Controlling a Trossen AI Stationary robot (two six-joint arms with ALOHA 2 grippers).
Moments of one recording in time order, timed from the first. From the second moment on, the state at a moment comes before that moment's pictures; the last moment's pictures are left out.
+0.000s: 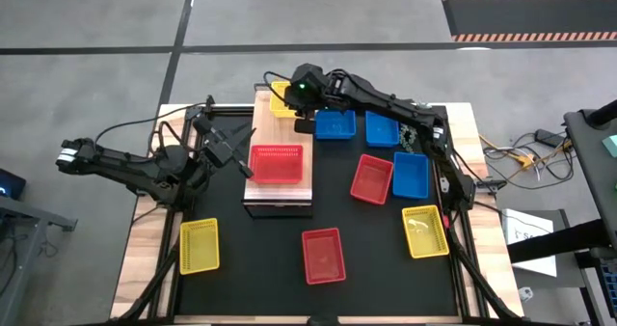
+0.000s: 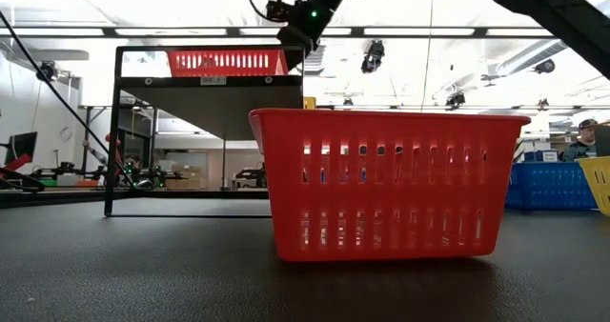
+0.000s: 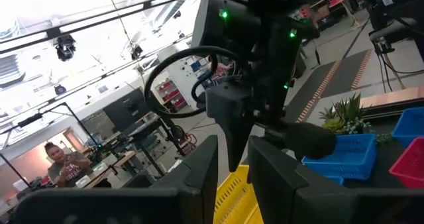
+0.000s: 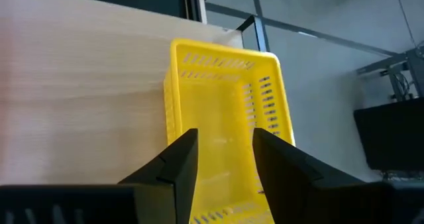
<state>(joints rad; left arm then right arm) -0.17 0.83 0.65 0.45 -0.91 0.71 -0.36 2.18 2.36 -0.94 0.22 -0.50</state>
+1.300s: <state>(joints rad) -0.17 0.83 0.65 0.45 -0.90 0.72 -0.60 2.15 2.24 -0.95 -0.19 -0.39</state>
